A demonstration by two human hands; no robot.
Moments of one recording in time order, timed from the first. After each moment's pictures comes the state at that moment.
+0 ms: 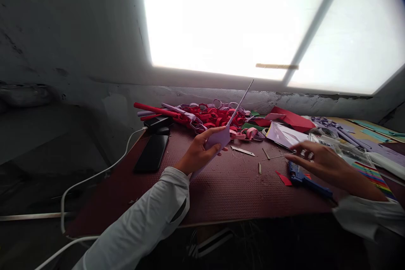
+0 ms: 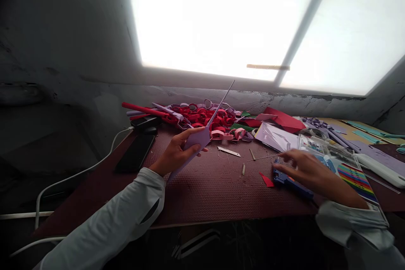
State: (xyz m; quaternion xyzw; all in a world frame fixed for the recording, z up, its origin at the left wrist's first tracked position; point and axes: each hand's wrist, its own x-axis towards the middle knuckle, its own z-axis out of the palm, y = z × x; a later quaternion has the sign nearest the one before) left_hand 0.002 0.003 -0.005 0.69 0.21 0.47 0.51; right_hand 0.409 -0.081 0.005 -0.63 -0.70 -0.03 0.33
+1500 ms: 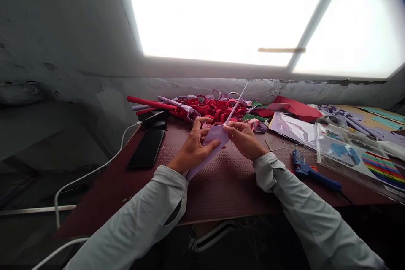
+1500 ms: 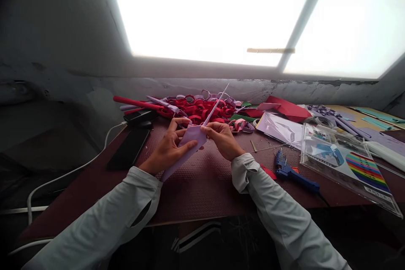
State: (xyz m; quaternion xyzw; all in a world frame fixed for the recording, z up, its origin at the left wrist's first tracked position) left_hand 0.000 0.001 -0.009 0.63 0.26 0.47 0.56; right_hand 0.197 0.028 -0.021 -0.31 -0.57 0.52 0.56
